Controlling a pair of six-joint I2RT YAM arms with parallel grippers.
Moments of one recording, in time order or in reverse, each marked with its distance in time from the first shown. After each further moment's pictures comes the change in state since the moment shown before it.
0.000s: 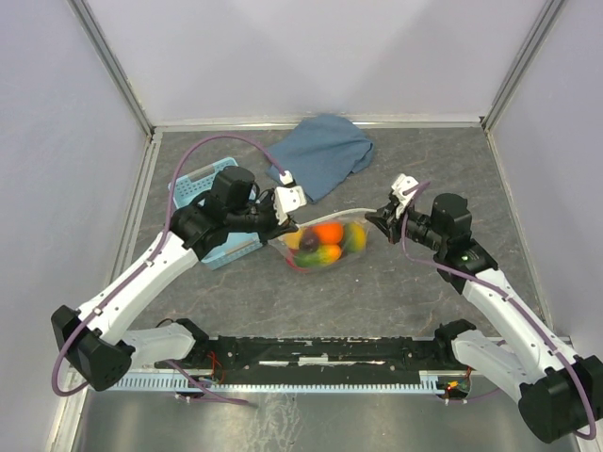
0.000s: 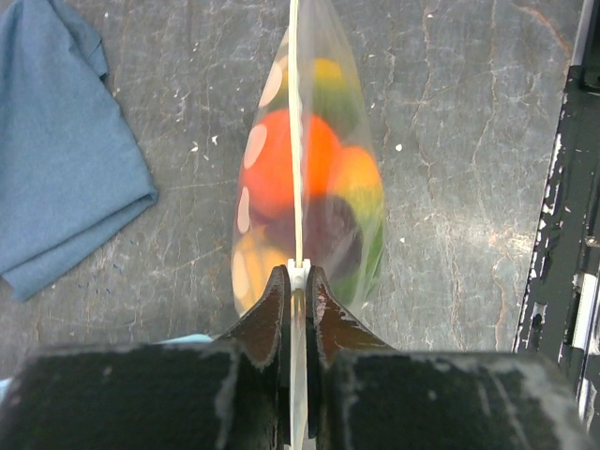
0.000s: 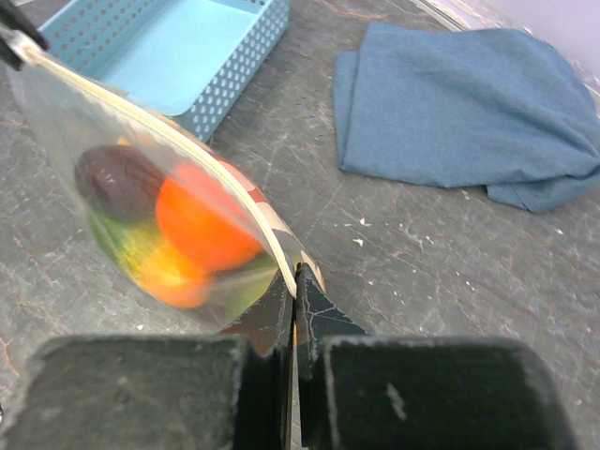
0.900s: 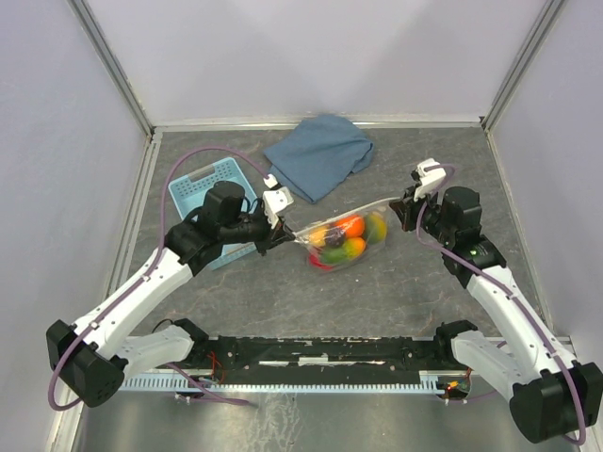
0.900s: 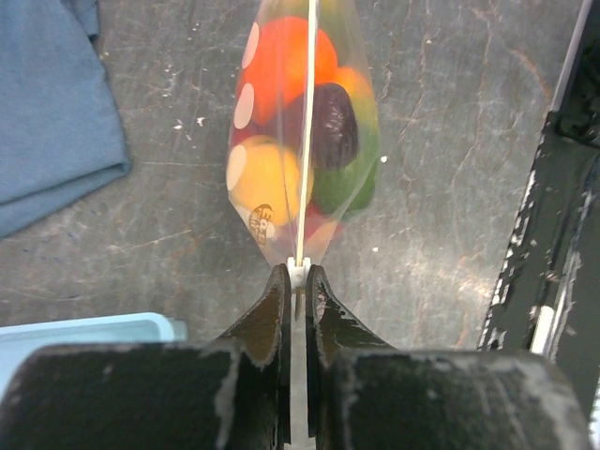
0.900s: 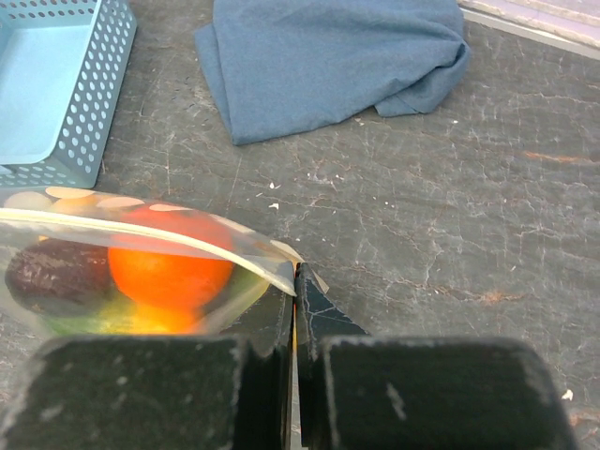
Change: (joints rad) left arm 0.036 -0.115 -0.172 0.127 -0.014 -0.203; right arm -0.108 0.004 0.051 -0.101 0.260 0.171
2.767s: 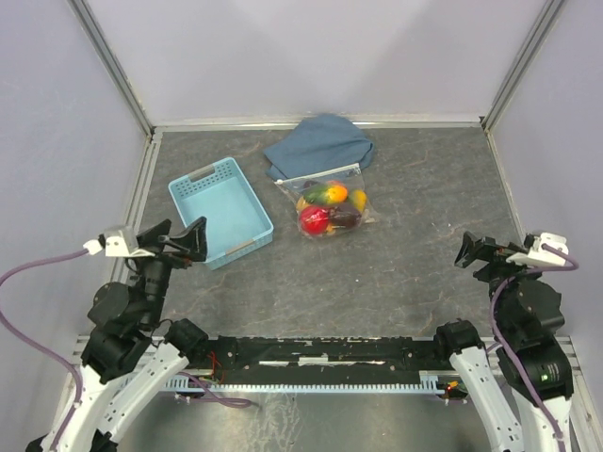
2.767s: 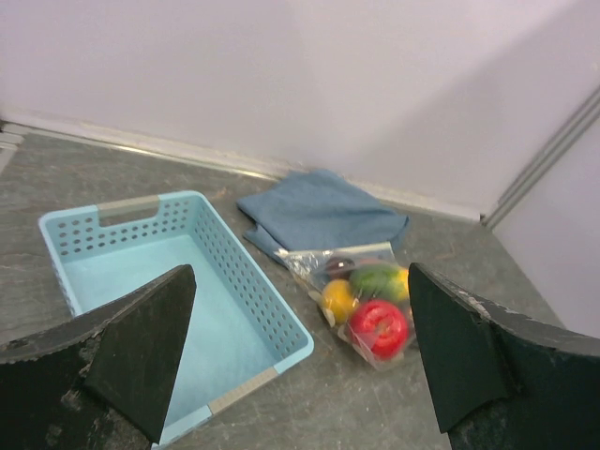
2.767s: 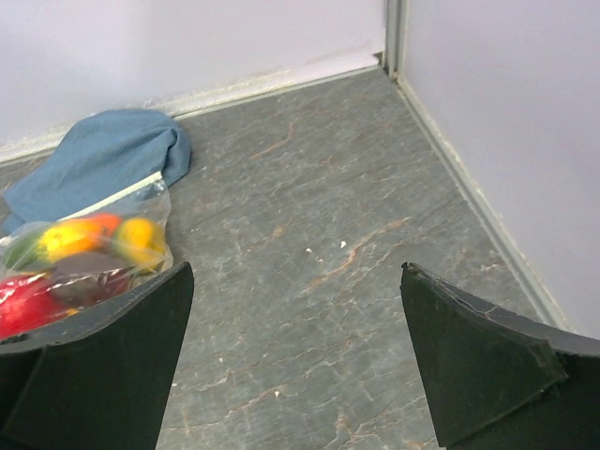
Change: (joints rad) left arm 0.006 -0.863 -0.282 0.141 -0.945 -0.575; right arm -0.036 -0.700 0.111 -0.591 0.671 0.215
